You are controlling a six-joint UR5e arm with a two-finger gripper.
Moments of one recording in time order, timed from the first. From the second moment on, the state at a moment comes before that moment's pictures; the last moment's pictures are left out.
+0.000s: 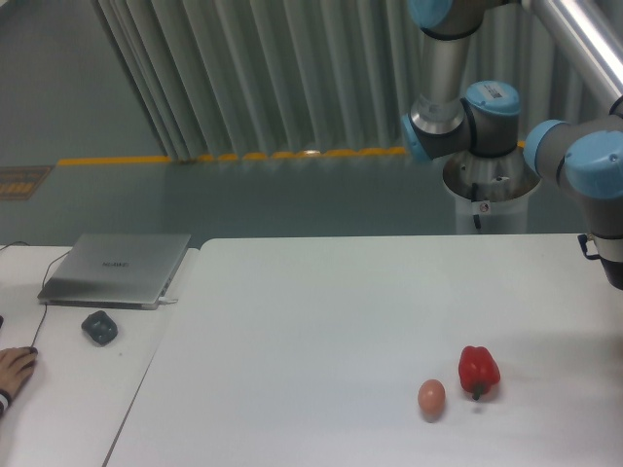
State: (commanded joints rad) arm 2.50 -1.93 -1.49 -1.04 1.85 1.97
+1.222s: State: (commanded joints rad) arm 2.45 -1.93 -1.50 -1.09 1.78 1.75
